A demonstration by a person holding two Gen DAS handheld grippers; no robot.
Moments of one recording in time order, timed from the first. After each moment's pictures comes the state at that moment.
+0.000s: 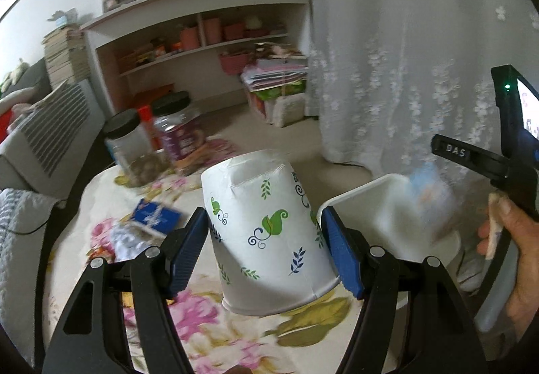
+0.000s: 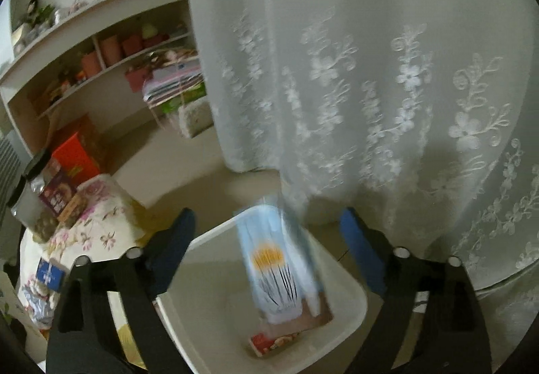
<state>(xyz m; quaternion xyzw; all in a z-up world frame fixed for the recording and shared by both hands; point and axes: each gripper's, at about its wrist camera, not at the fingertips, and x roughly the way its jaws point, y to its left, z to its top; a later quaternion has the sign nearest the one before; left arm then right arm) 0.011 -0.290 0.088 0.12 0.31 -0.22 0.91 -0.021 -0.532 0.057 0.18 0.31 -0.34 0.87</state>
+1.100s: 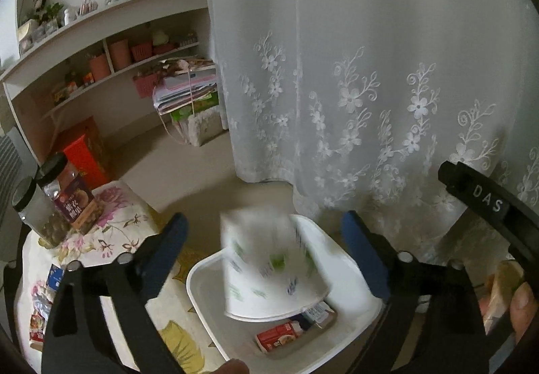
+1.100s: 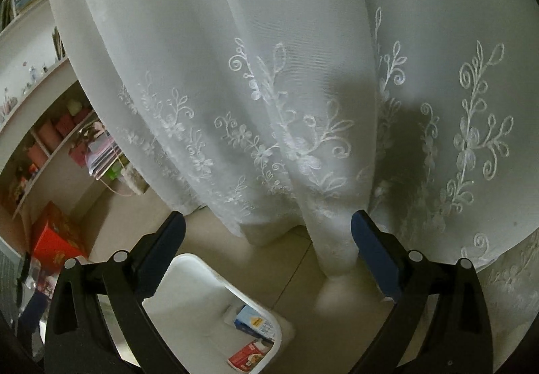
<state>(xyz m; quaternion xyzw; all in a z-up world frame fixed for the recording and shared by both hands) 0.010 -0.482 0.092 0.16 0.31 -0.34 0.87 -0.120 -0.633 0.073 0.29 0.24 -0.45 0.81</state>
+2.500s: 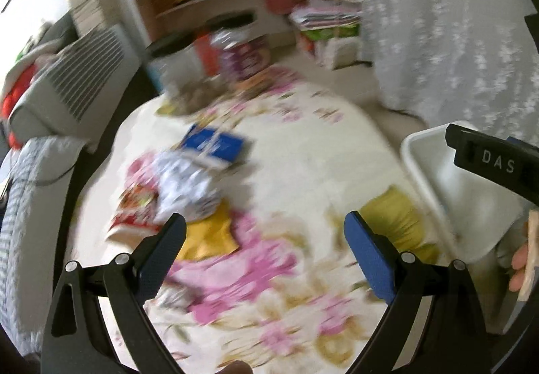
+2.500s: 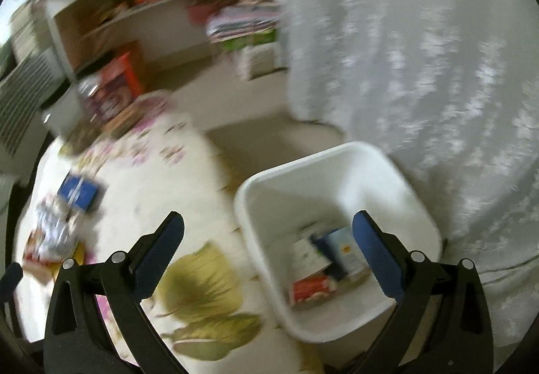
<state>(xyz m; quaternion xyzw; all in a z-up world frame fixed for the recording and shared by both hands) 0.050 -0.211 0.023 0.15 0.42 -0.11 0.89 0.032 -0.399 0.025 0.11 0.42 -0.23 0.87</state>
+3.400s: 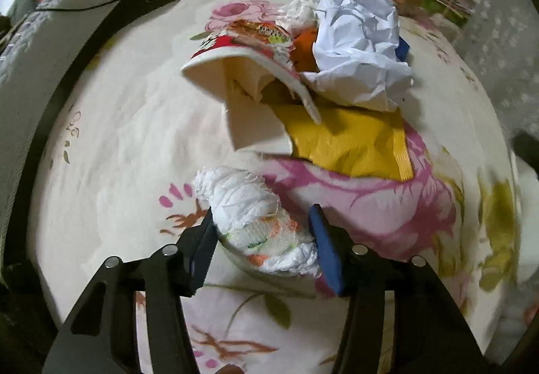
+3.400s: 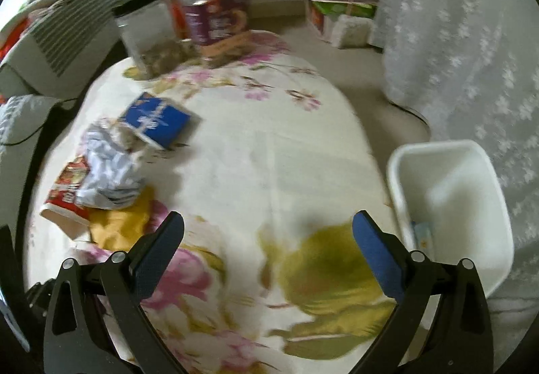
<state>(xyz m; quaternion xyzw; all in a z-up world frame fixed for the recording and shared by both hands) 0.084 -0.057 -0.070 -0.01 0.58 0.00 0.82 0.091 -0.286 -0.015 0.07 0.49 -0.08 0.87</state>
